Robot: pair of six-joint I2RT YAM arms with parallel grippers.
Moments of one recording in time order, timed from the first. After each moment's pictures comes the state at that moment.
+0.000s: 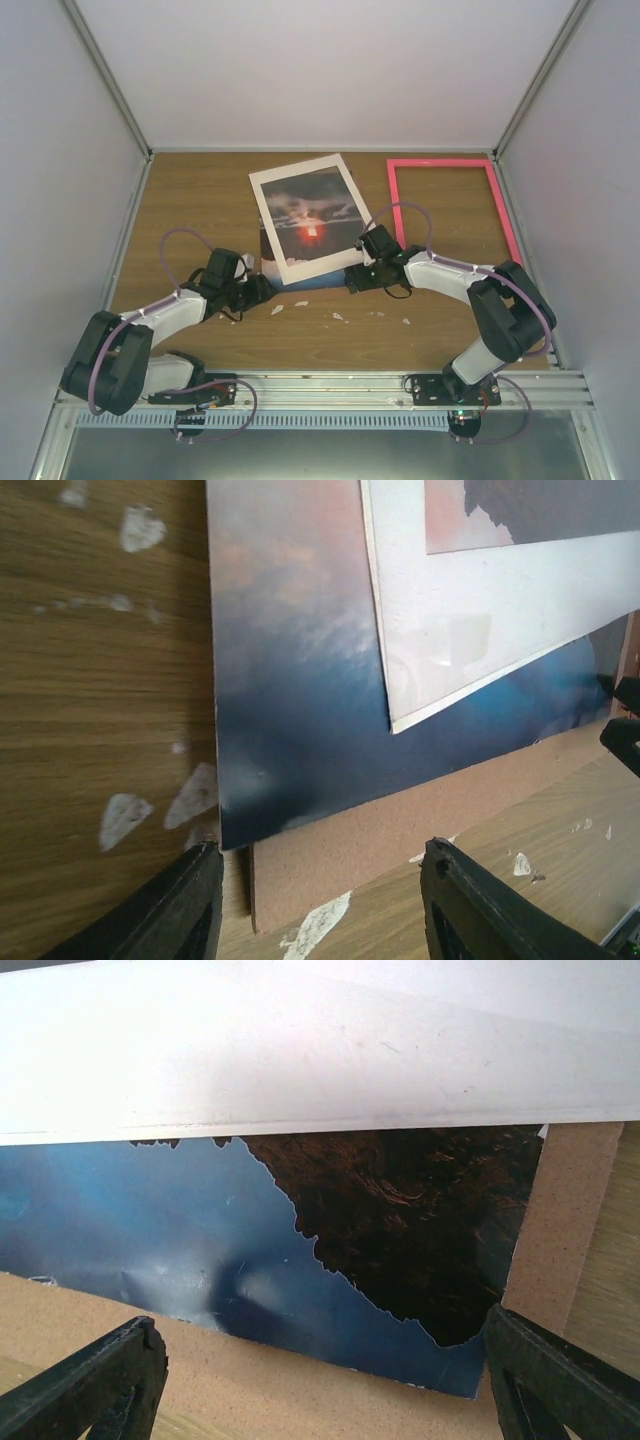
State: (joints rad) left arm -0.33 1.26 0.41 -0.11 0.42 -0.69; right arm 0.61 1.58 0.82 -0.37 -0.07 0.34
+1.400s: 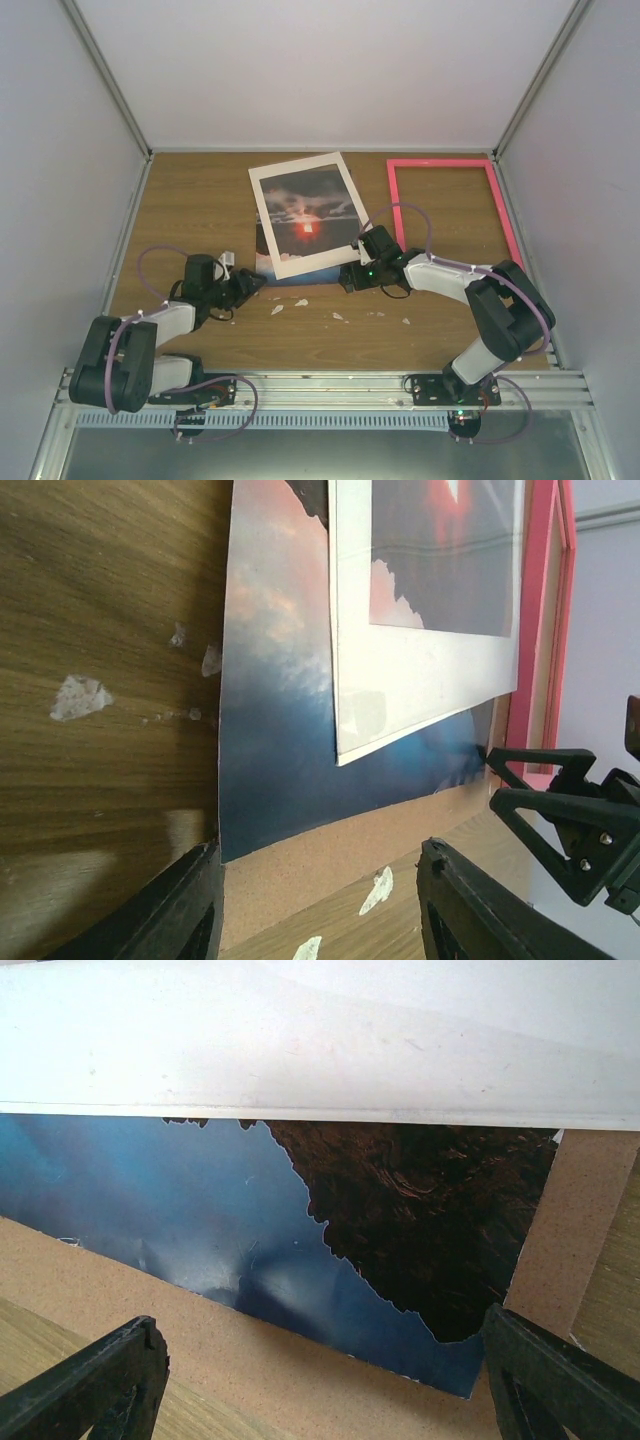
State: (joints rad) left arm -0.10 1.24 0.25 0.24 0.63 -0.80; right arm 0.61 1.59 0.79 -0.26 -0.14 0.33
